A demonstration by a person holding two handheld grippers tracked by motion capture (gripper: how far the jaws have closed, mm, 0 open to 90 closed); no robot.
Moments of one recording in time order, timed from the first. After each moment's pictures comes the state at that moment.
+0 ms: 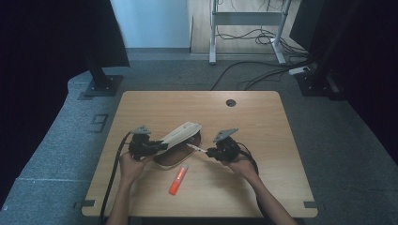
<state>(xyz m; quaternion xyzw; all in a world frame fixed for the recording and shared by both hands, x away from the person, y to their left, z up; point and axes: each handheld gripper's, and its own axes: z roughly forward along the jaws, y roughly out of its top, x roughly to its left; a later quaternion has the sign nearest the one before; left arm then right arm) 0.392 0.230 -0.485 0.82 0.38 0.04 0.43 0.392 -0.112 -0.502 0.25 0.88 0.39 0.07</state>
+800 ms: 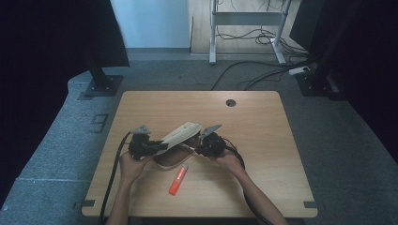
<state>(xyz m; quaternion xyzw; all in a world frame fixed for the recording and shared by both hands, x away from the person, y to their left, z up) 0.392 0.230 -0.484 0.82 0.37 0.04 0.44 0.415 -0.067 -0.511 0.24 0.89 0.37 0.06</state>
